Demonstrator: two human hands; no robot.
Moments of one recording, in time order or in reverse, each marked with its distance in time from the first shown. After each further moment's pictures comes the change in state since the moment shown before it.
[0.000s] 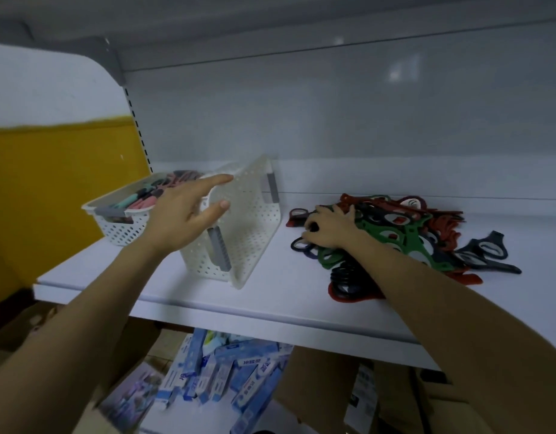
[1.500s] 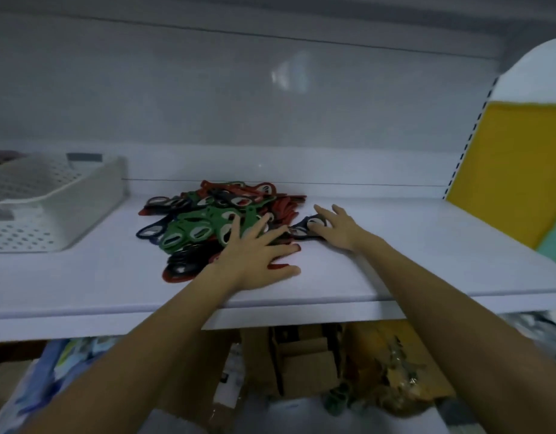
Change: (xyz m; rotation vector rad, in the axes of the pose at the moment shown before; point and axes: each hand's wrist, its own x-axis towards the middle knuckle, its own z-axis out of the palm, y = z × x) left_hand 0.001 0.241 0.202 0.188 -0.651 0.347; right_hand -0.168 0.227 -0.017 0.362 0.067 0.390
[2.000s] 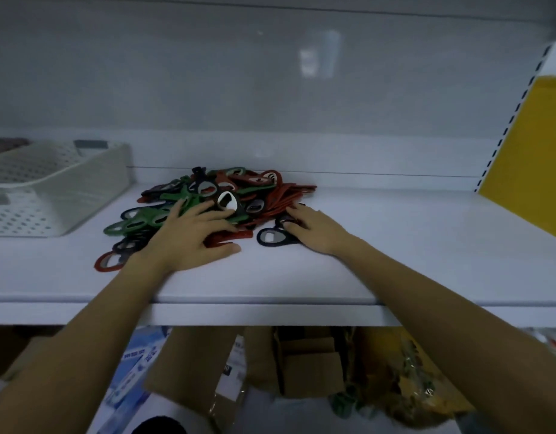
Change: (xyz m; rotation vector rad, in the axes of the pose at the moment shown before) left_hand -0.023 -0.081 0.010 0.028 0.213 -0.103; right_hand 0.021 -0.020 0.037 -0.028 -0.033 -0.328
